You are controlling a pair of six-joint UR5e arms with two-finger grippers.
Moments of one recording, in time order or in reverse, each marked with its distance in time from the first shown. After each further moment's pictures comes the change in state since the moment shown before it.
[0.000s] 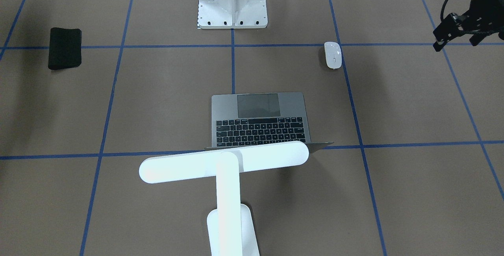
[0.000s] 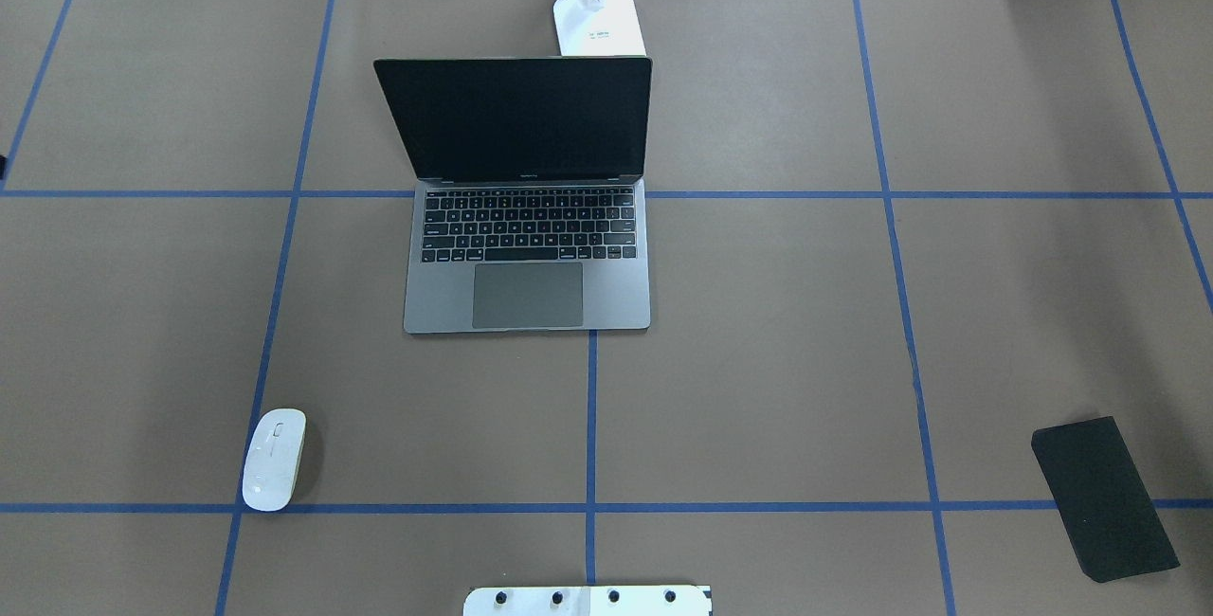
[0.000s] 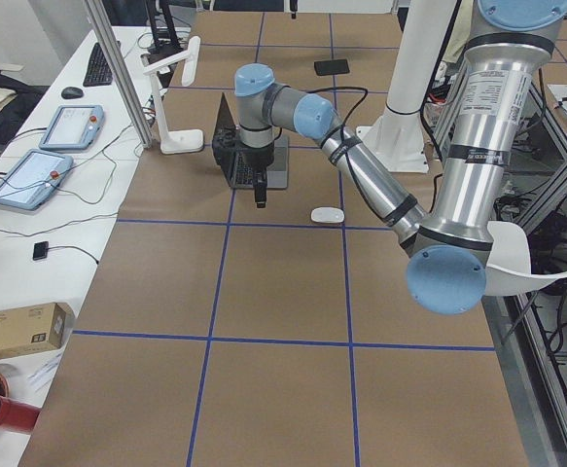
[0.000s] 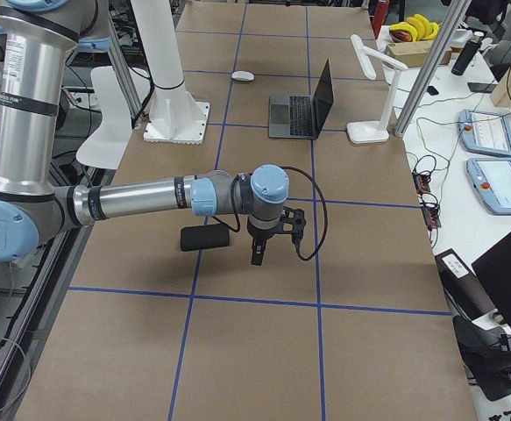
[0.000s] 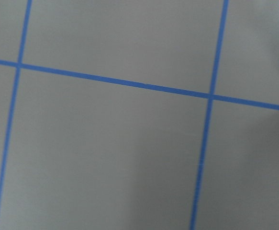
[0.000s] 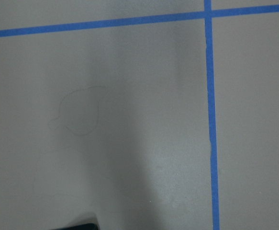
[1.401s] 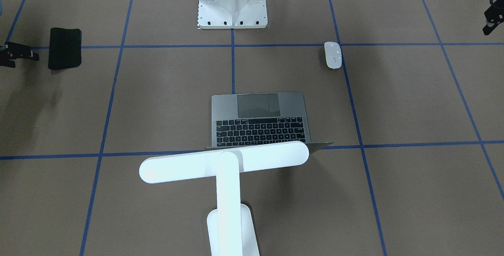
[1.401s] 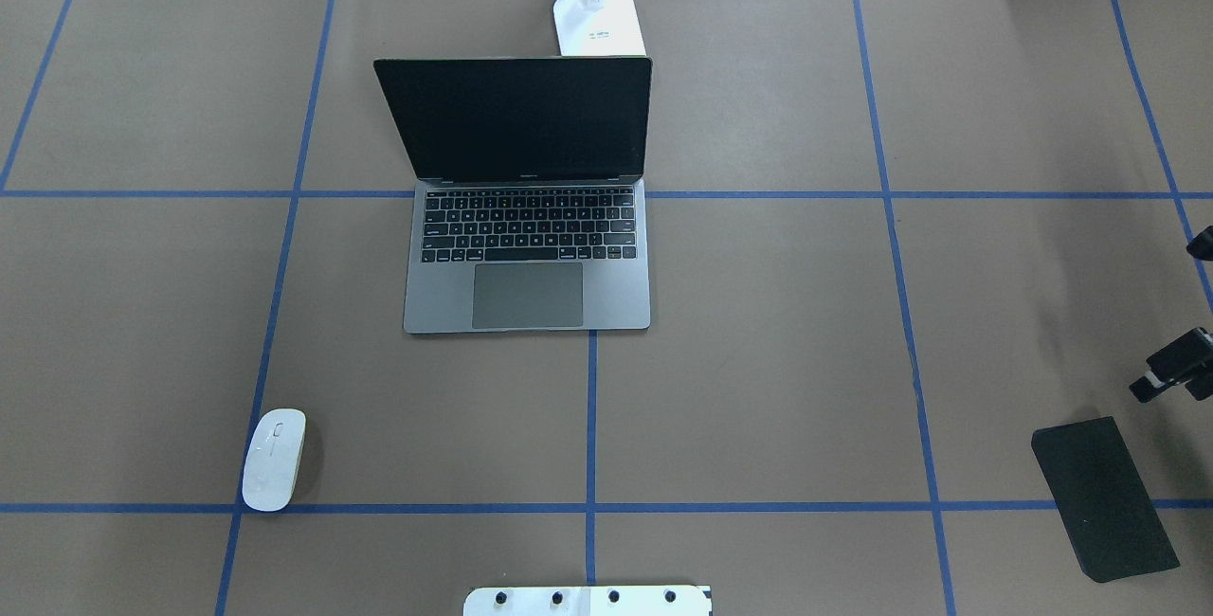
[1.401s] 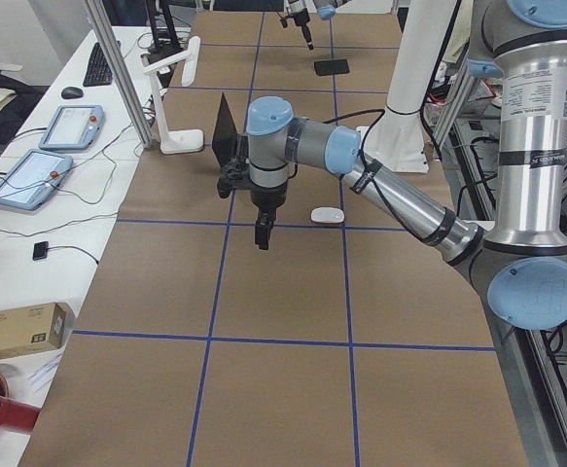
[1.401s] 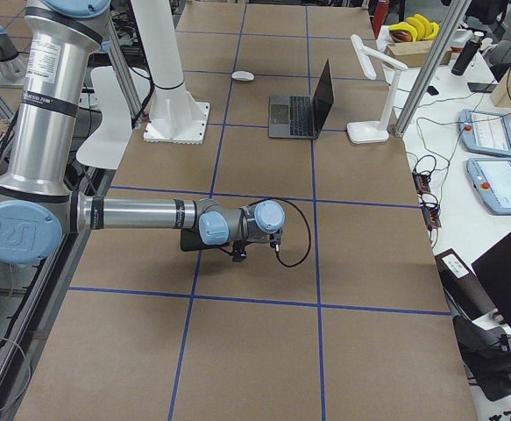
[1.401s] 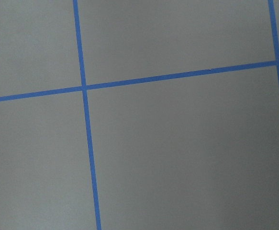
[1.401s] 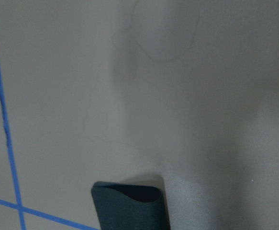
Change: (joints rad) left arm -0.163 0.203 -0.016 -0.113 -0.007 0.365; right arm -0.328 -0.046 -0.204 0.255 0.240 -0.011
